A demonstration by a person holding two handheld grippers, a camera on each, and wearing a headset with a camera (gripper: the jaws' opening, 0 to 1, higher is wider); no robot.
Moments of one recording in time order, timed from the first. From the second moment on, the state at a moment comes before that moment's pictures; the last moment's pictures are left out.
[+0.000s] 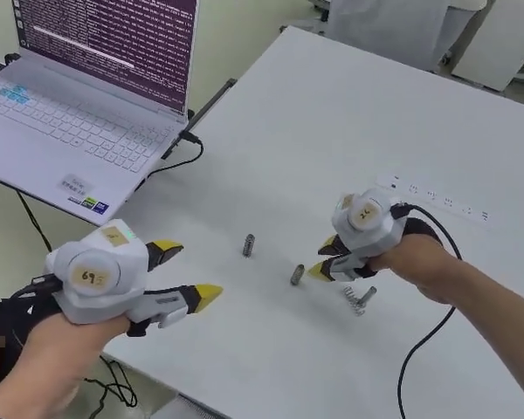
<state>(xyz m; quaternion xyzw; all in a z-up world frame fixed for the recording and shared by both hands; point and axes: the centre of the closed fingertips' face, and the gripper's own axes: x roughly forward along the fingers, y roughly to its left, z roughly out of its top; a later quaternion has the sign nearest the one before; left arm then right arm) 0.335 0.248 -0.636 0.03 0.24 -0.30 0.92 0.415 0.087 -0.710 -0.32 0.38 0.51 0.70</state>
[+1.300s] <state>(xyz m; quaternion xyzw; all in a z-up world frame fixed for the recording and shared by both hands) 0.341 0.248 -0.609 0.03 0.22 -0.29 0.93 0.368 0.030 -0.634 -0.17 0.30 0.42 0.84</state>
